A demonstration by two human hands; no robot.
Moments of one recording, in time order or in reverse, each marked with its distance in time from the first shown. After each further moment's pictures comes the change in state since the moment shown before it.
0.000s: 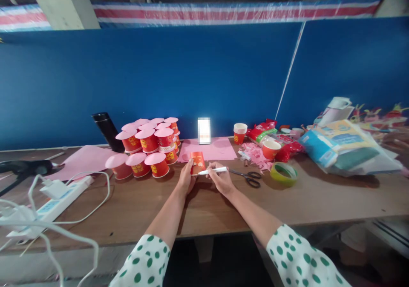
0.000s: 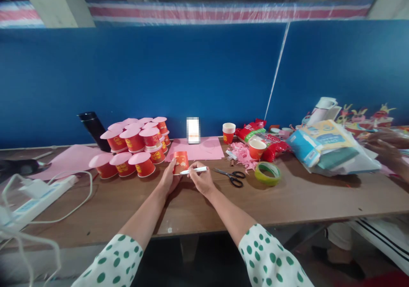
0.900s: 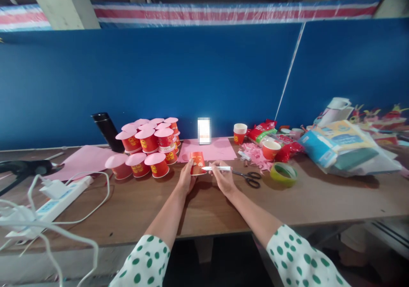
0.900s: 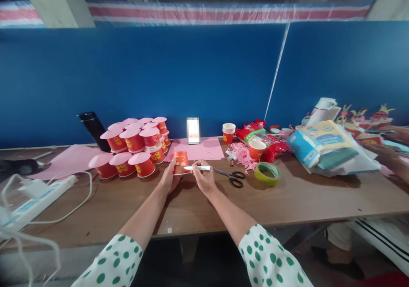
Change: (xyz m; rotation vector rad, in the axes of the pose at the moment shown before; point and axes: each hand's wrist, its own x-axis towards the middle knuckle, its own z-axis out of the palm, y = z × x) left_hand -0.002 0.002 0.004 -0.020 0.026 -0.005; right_hand 0.002 -0.001 -0.001 0.012 0.113 -0.033
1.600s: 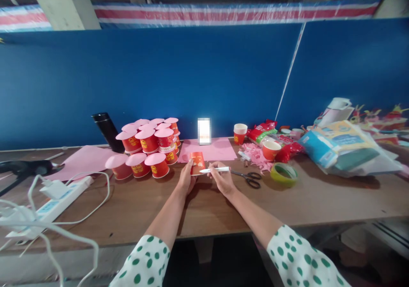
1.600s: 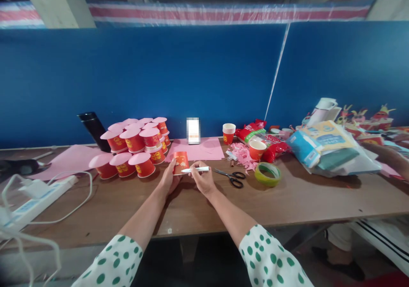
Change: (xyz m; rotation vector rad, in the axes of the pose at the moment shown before) left_hand 0.000 0.000 0.000 0.003 0.015 0.006; right_hand -0.002 0.002 0.001 0.011 -0.070 0.010
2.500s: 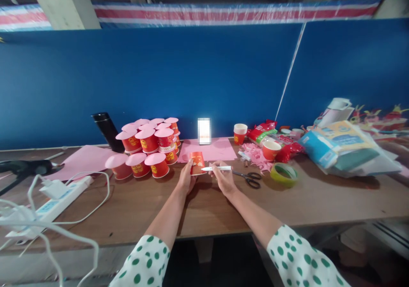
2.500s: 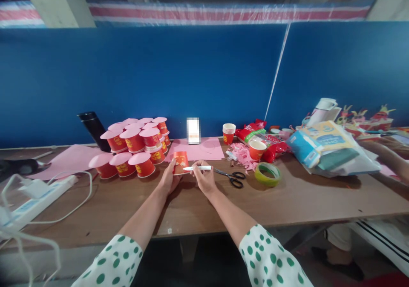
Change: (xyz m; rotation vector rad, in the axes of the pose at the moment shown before) left_hand 0.002 -0.001 -0.001 -0.034 0.008 -0.008; right_hand 0.003 -0.001 -0.001 0.004 0.084 0.023
